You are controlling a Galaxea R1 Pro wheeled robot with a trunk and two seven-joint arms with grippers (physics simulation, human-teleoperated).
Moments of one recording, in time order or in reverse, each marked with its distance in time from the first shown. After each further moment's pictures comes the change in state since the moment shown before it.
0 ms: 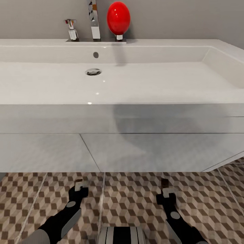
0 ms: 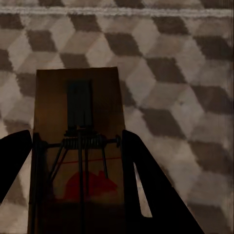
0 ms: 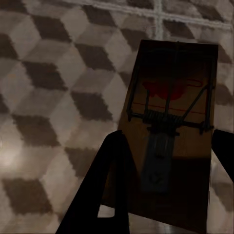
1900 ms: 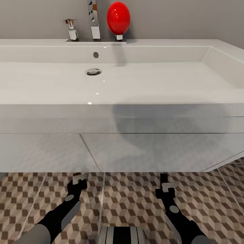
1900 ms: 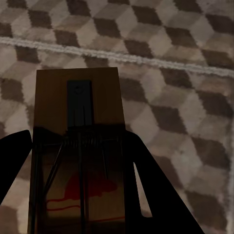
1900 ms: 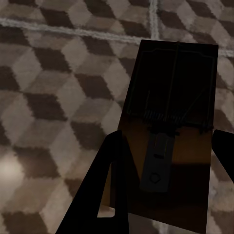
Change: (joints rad) left arm -0.019 0.000 0.098 -0.042 -0.009 -0.029 -0.009; right arm -0.030 -0.002 0.000 -0.024 -0.002 0.009 0.002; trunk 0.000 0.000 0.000
